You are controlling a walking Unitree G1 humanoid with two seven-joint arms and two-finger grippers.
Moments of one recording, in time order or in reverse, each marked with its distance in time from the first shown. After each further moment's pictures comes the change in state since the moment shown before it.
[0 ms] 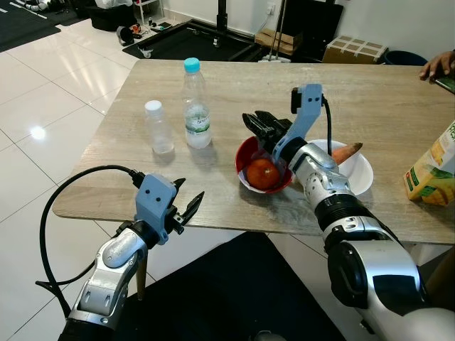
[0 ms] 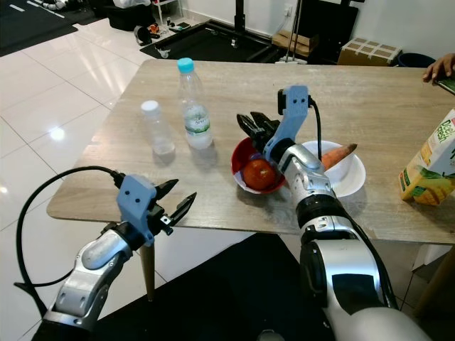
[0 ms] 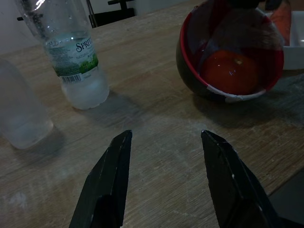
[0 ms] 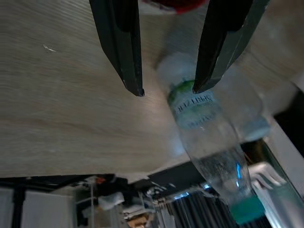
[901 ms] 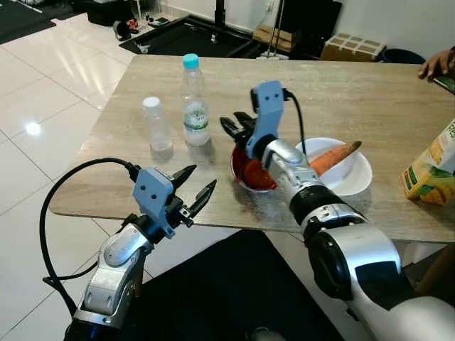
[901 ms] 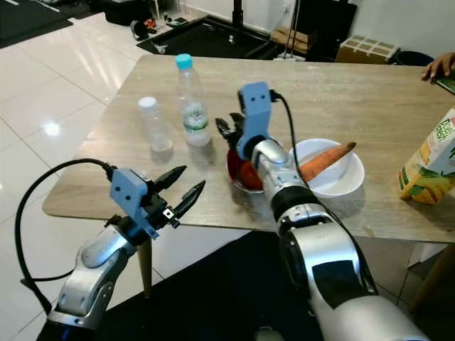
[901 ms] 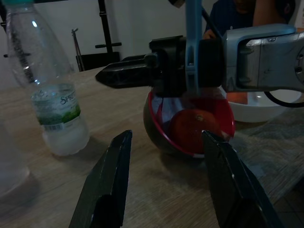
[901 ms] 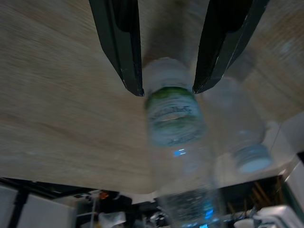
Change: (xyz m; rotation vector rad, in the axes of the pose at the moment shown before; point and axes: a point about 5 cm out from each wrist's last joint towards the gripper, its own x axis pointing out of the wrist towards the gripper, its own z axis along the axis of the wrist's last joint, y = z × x) left arm 0.003 -0.009 0.027 -0.035 -0.185 -0.066; right arm 0.033 0.050 -0.006 -0.136 0.079 0.025
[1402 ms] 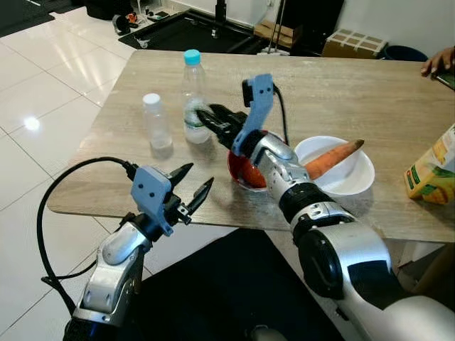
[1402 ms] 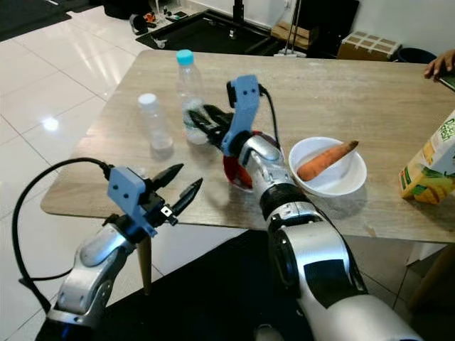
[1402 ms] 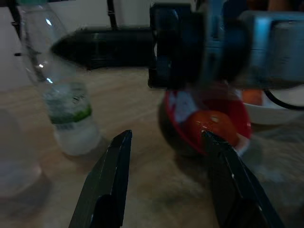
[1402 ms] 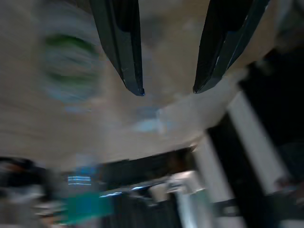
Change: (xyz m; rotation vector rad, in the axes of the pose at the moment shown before) left arm 0.004 0.012 0.002 0.020 -0.007 0.049; right arm 0.008 0.050 0.015 0.084 -0.121 0.420
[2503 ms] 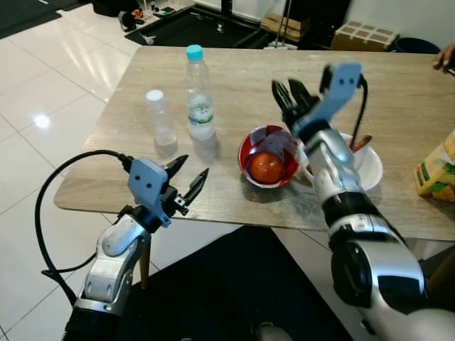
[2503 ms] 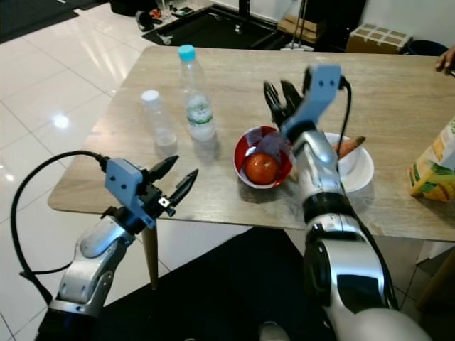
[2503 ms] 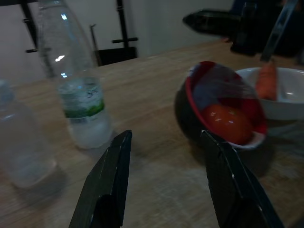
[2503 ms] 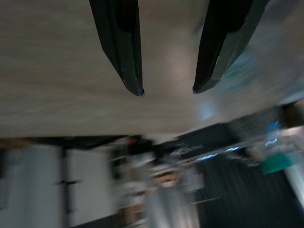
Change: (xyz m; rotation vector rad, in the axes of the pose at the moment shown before) left arm 0.002 0.002 0.000 0.000 -0.003 -0.015; right arm -0.115 -0.088 0.024 -0.065 -0.201 -0.536
